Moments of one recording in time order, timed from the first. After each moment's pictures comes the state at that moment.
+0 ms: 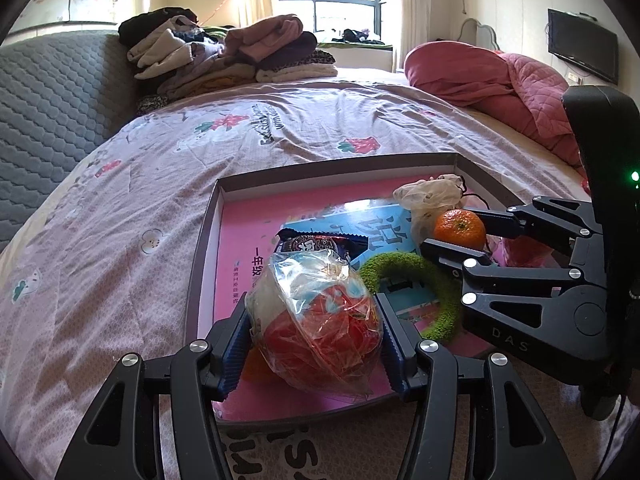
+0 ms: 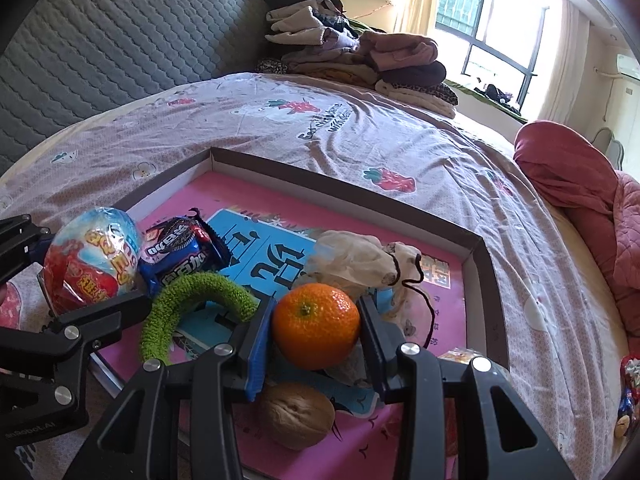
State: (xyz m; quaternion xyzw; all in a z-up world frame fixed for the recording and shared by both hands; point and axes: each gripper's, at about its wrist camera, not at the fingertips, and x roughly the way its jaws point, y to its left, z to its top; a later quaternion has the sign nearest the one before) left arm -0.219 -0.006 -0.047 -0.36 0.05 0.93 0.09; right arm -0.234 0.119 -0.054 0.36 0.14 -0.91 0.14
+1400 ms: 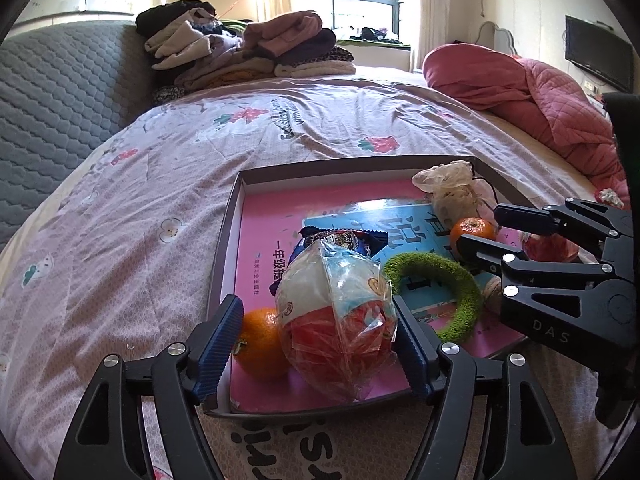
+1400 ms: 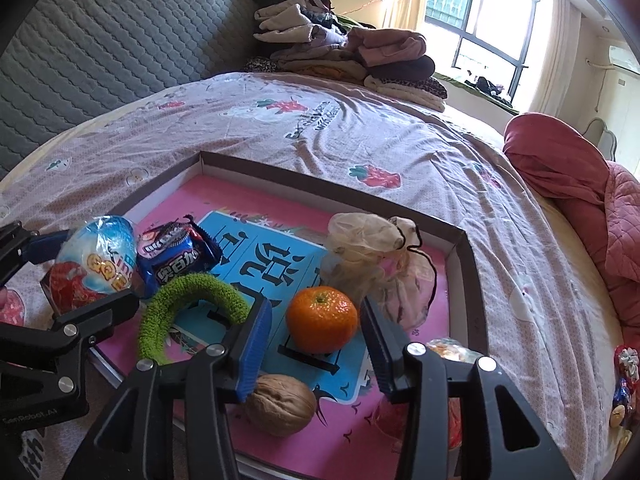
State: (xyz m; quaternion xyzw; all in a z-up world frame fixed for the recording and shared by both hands) left arm -0.217 -0.016 -0.046 -0.37 0.03 0.93 0.06; right arm -0.229 0.128 -0.040 0.37 0.13 -0.91 0.12
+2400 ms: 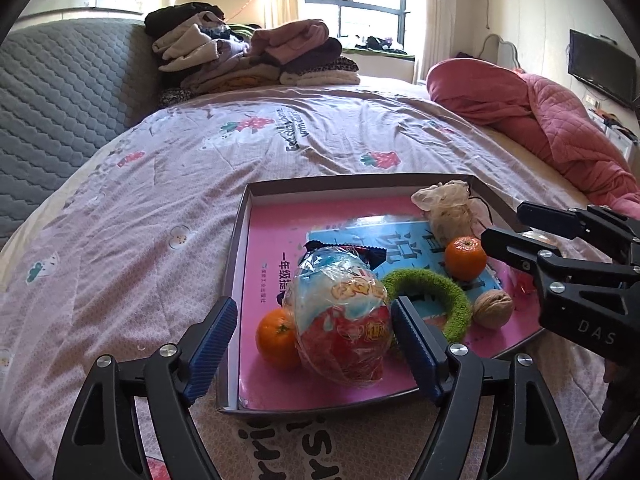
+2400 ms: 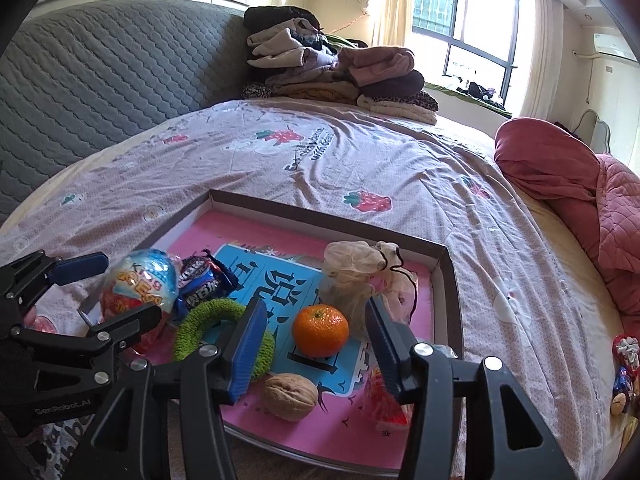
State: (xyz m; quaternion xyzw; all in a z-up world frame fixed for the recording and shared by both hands) left arm -0.212 -0.021 -0.031 -0.36 0.02 0.93 0.06; right arm -0.210 0.138 -0.006 0.34 0.09 -0.93 0.13
